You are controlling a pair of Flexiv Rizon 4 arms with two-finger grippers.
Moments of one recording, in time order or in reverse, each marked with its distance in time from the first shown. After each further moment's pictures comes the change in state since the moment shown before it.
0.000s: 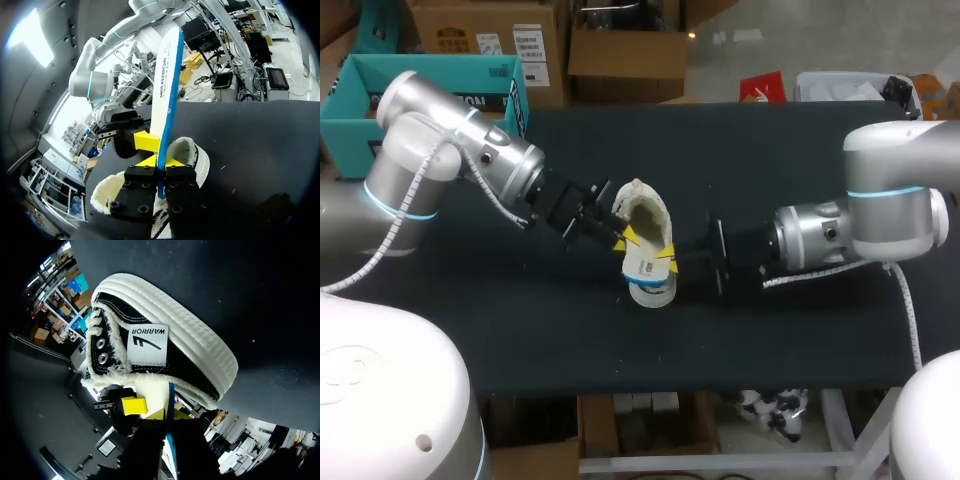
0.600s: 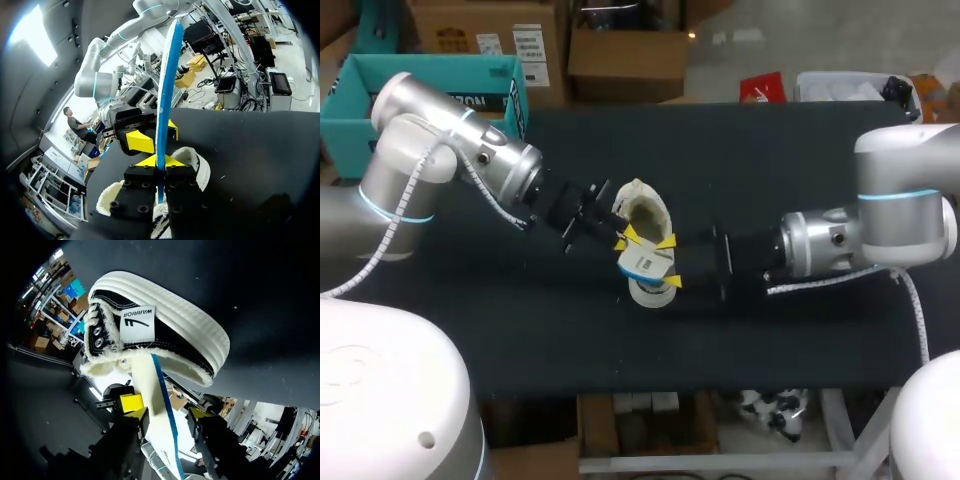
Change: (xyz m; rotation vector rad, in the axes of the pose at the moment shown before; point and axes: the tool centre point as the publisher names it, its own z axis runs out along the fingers) left arm -0.003 -0.016 -0.002 0.013 -0.023 -0.025; right arm -0.003 -0.024 -0.005 0.033 0.036 0.085
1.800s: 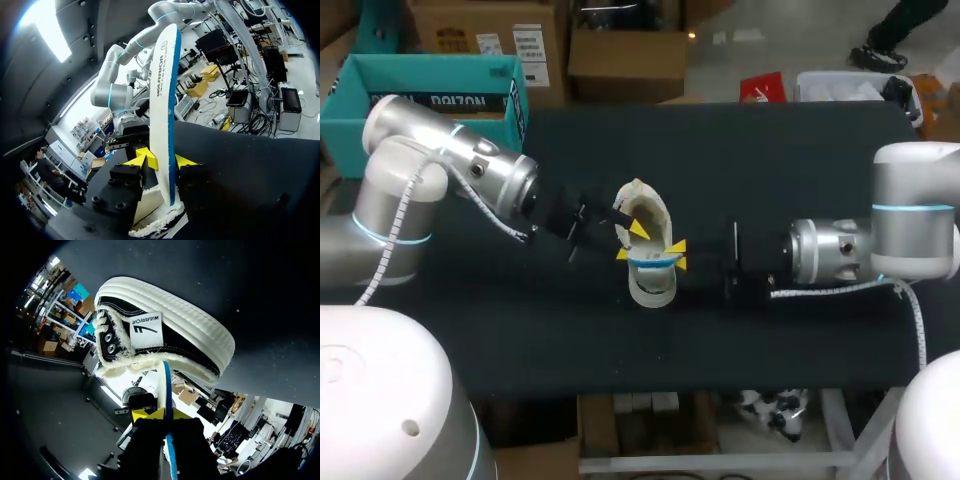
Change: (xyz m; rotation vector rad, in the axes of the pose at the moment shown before) left arm -0.004 -0.030 0.005 0.051 -0.097 -0.090; right arm 0.011 0.000 -0.013 0.046 0.103 0.038
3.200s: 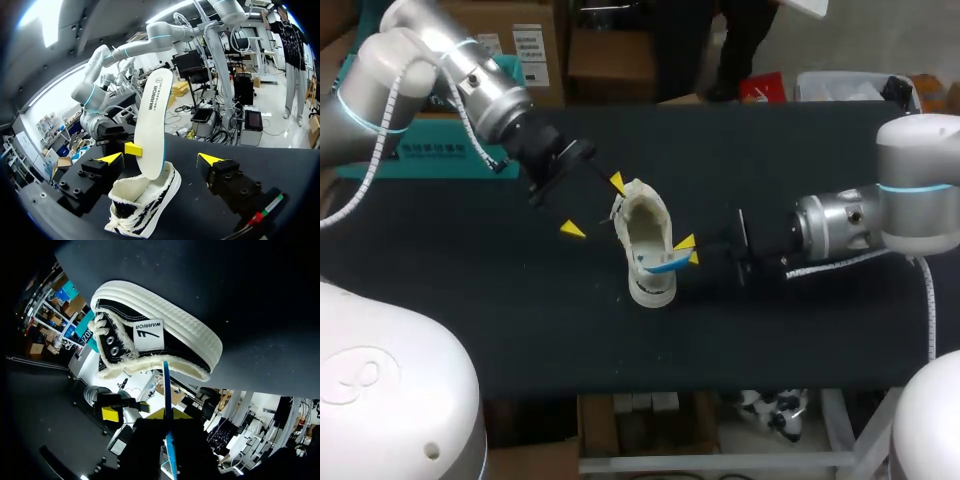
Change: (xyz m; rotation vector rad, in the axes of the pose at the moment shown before) left arm -0.016 -0.005 -0.073 0.080 0.346 -0.134; right arm 0.004 0.000 -0.017 -0.009 -0.151 0.028
